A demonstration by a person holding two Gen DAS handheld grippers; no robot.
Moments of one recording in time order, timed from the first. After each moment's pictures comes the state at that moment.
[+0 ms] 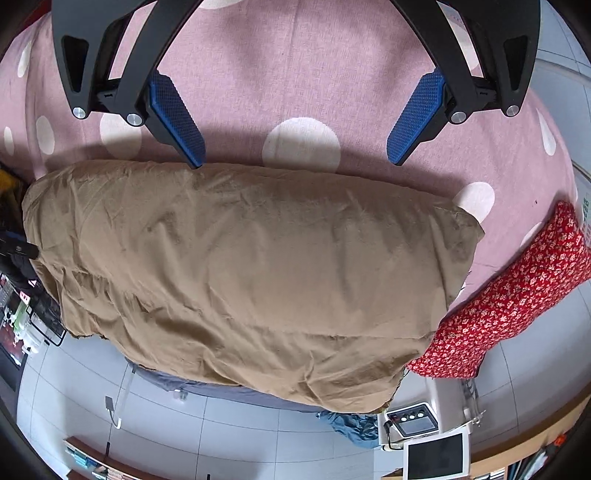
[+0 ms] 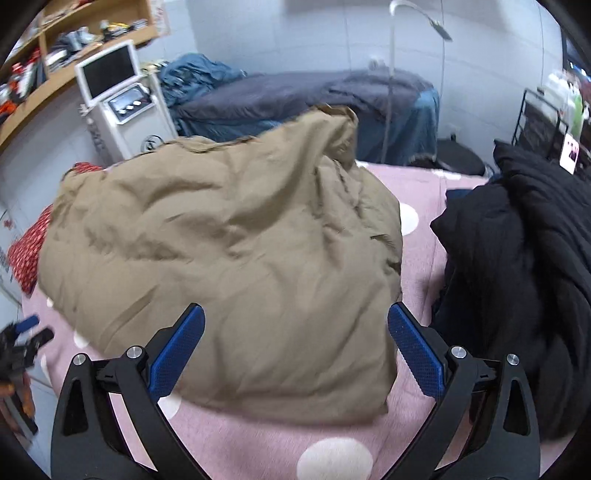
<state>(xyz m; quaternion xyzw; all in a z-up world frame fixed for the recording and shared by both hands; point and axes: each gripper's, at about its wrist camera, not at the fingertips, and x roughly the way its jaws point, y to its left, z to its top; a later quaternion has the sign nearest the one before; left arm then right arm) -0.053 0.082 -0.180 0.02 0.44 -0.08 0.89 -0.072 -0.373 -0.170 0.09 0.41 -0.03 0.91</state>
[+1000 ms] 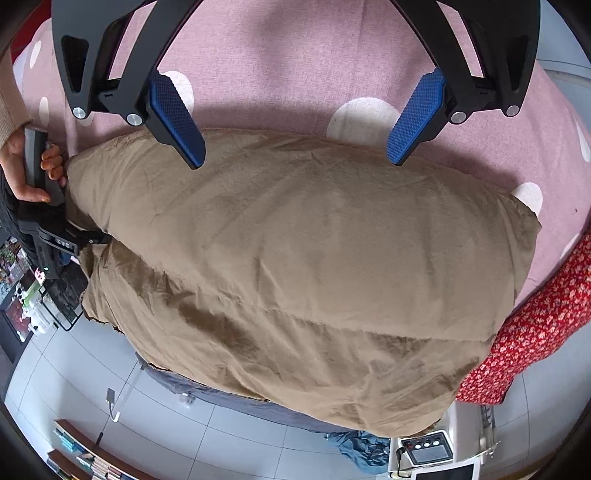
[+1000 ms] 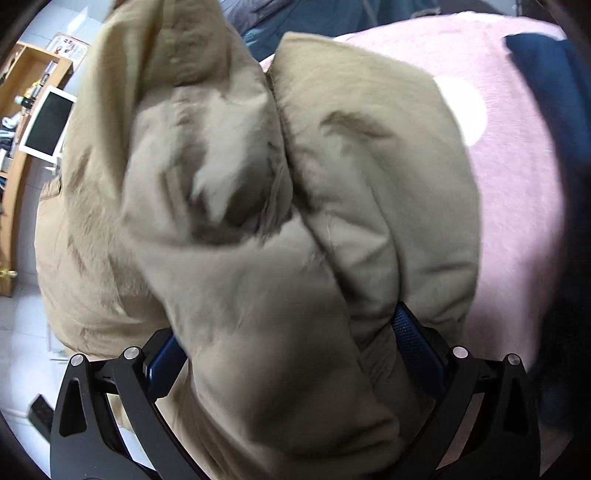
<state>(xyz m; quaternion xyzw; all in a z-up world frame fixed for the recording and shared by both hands) -0.028 0.052 -0.182 -0.02 0.48 -0.12 0.87 0.030 -0.435 -0.253 0.28 0.52 0.00 0.81</state>
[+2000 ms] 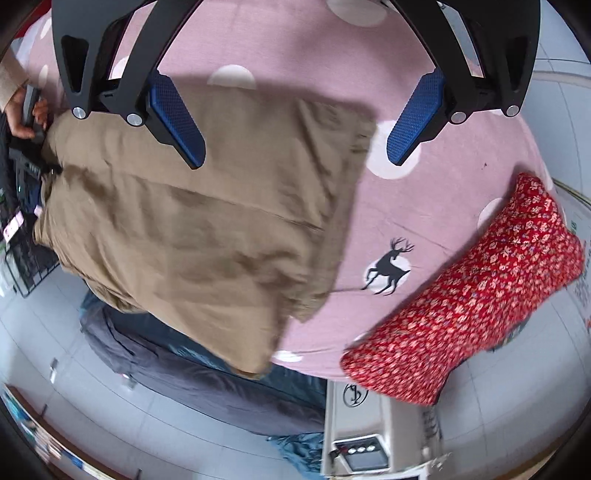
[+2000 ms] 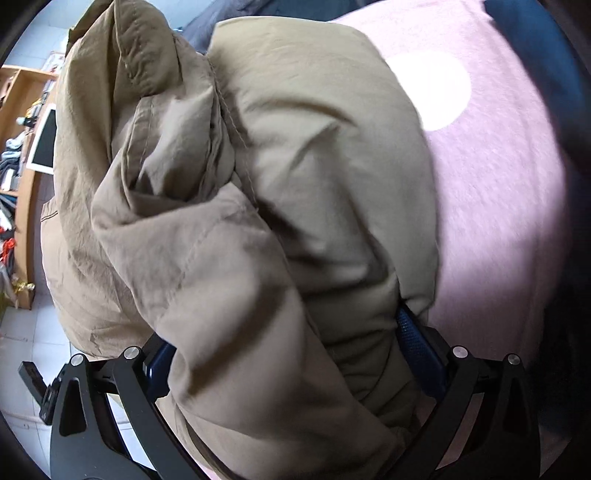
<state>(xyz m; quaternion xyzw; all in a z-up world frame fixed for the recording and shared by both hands) 0.053 0.197 -0.114 -0.05 0.52 -0.04 0.85 0.057 -0.467 -0.260 0.34 0.55 0.02 0.76</state>
